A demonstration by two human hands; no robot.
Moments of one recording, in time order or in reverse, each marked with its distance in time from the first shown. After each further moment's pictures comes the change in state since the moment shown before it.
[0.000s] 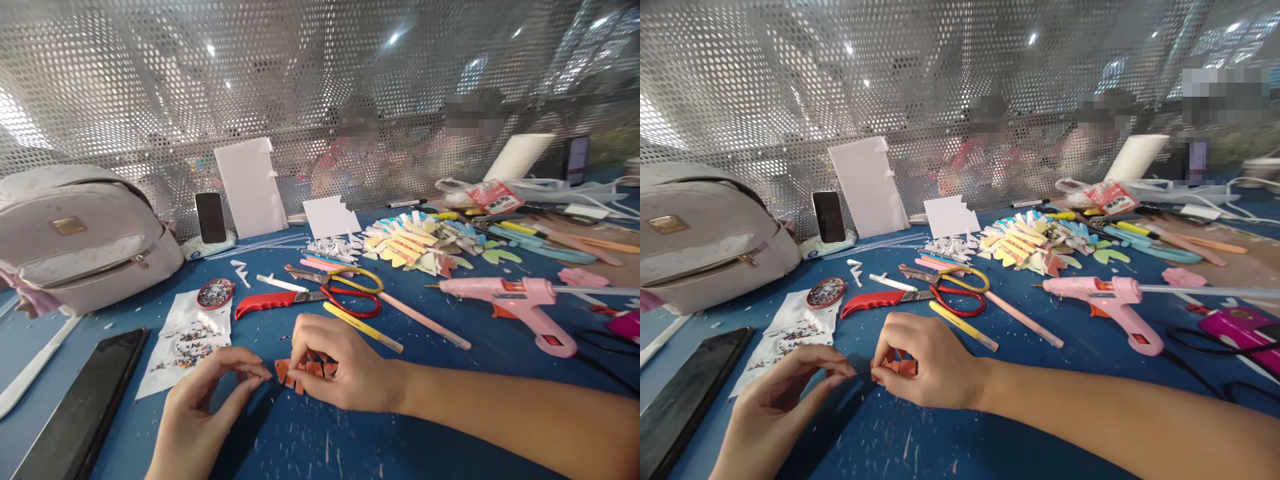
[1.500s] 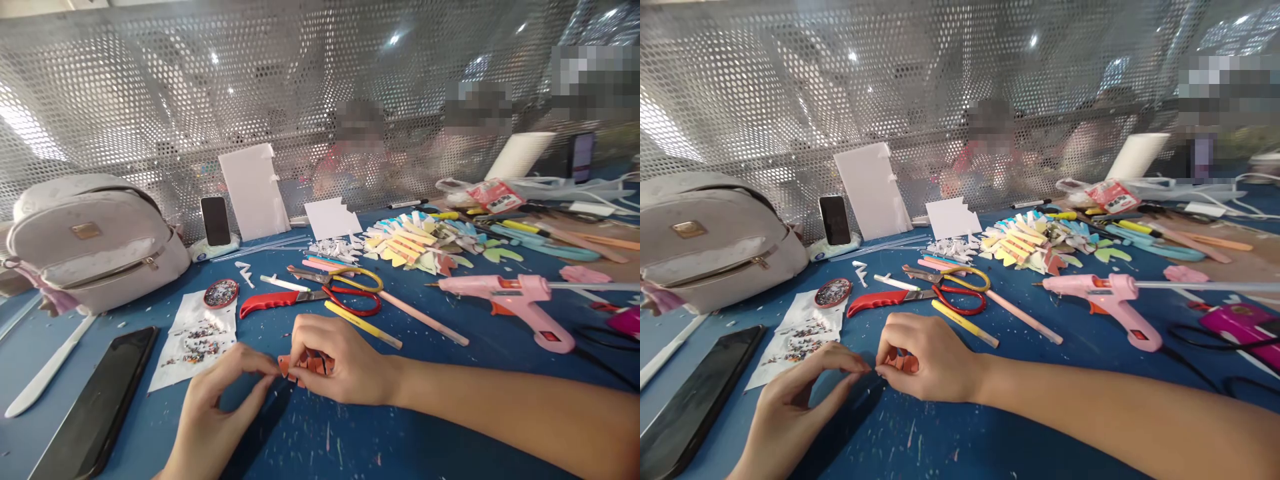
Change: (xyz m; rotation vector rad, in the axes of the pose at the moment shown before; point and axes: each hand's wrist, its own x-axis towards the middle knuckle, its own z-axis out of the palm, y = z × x) left_hand 0.004 0.000 -0.001 0.203 -0.186 0.319; right_hand -0.001 0.000 0.001 -0.048 -0.043 0.008
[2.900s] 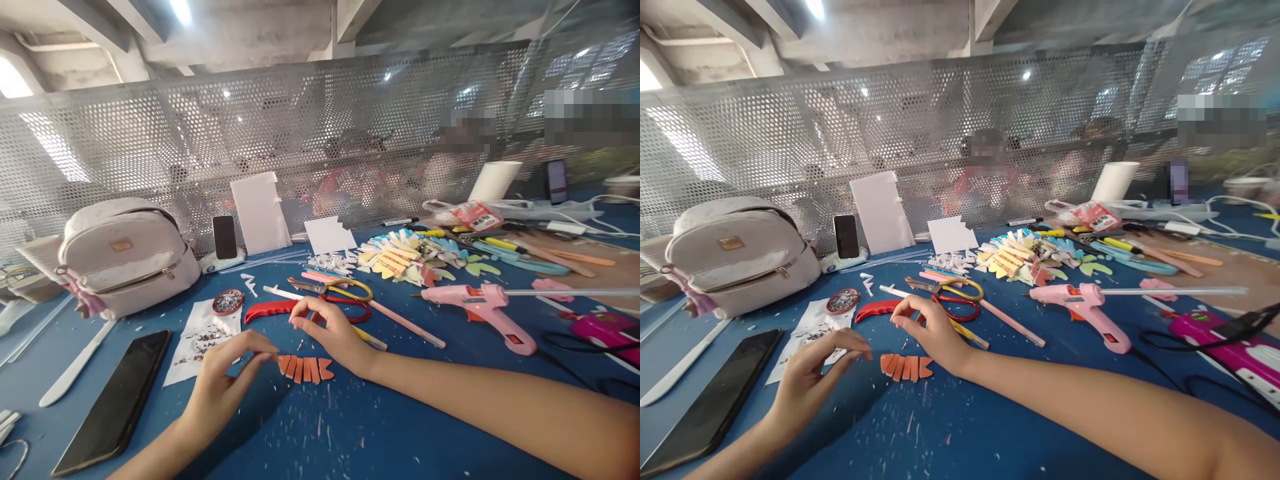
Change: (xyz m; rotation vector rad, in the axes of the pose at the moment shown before) left_hand 0.020 0.011 -0.012 0.009 0.003 0.167; right_hand 0.010 0.007 -0.005 0.190 0.221 0.337
